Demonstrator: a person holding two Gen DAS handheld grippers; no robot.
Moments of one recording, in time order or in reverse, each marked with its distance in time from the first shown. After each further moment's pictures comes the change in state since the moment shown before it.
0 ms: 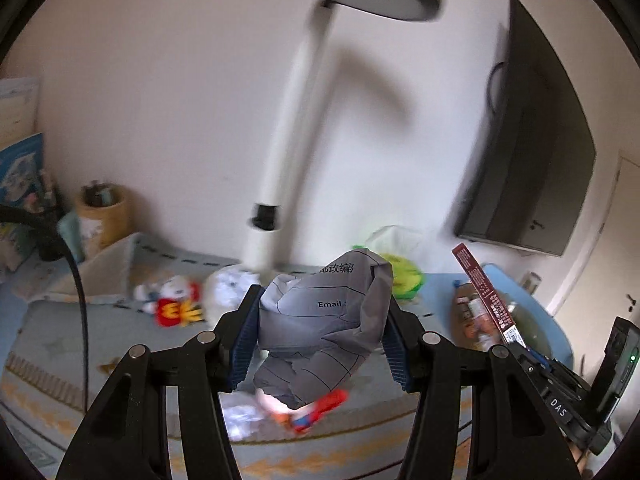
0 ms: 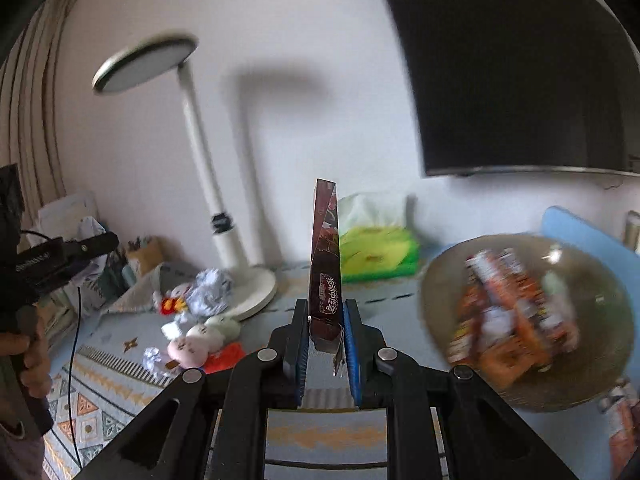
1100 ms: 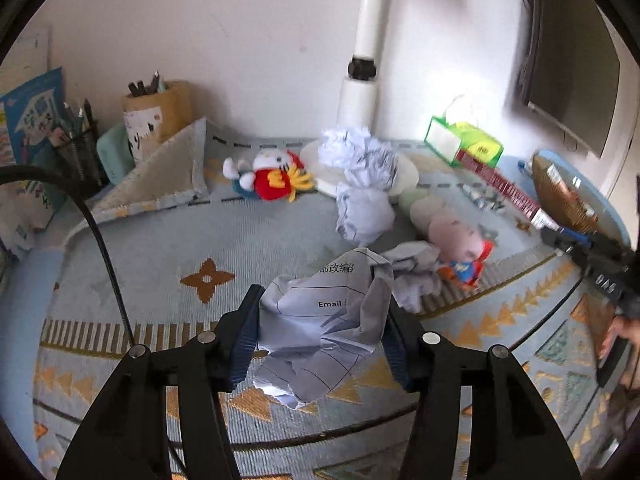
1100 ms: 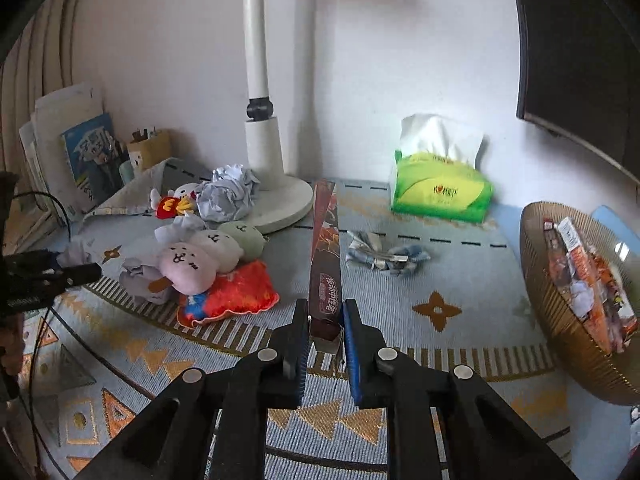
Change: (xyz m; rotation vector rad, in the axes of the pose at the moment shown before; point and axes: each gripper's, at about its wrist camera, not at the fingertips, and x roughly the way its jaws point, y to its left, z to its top) left arm 0.009 0.120 -0.085 0.132 0.280 0.136; right arm 0.087 0.073 -0.054 -0.223 0.237 0.019
